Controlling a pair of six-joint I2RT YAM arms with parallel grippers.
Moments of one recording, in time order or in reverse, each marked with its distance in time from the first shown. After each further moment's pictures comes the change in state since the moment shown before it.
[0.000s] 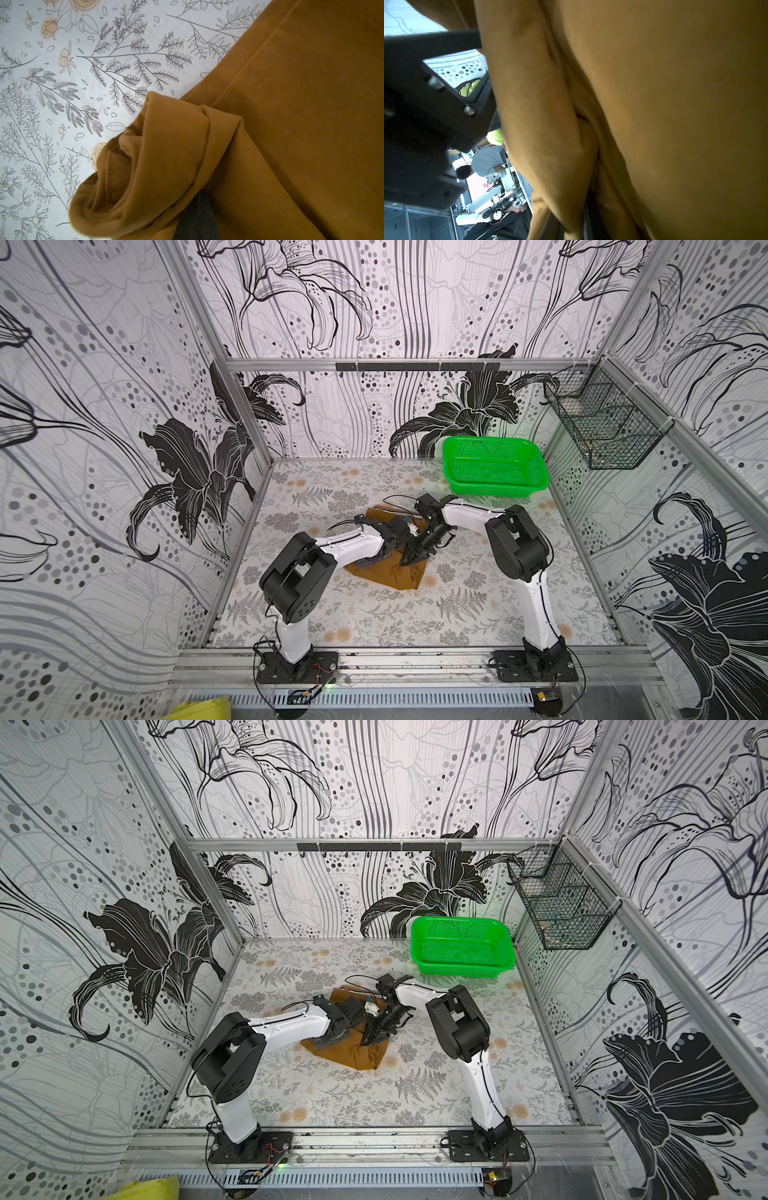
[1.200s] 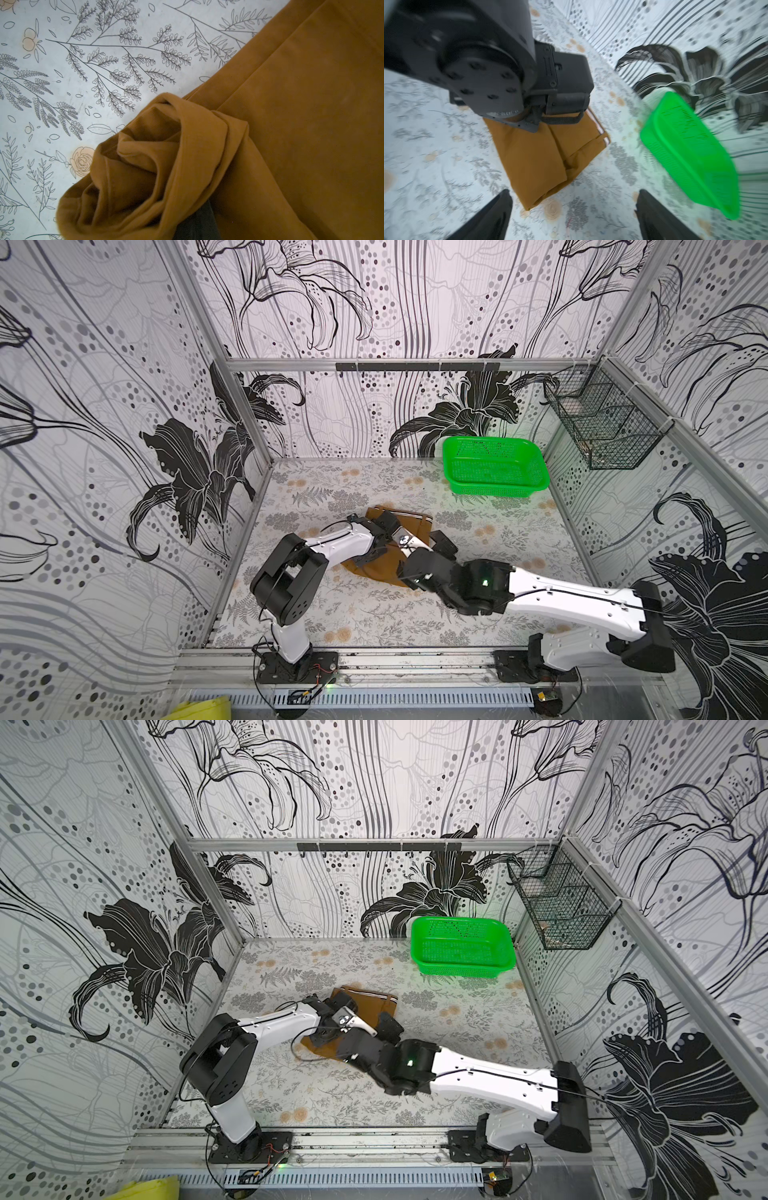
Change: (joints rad) left arm 0.071 -0.040 -0.065 0.095 0.114 0.018; right arm 0.768 -0.801 -0.263 0.190 1.720 0.097
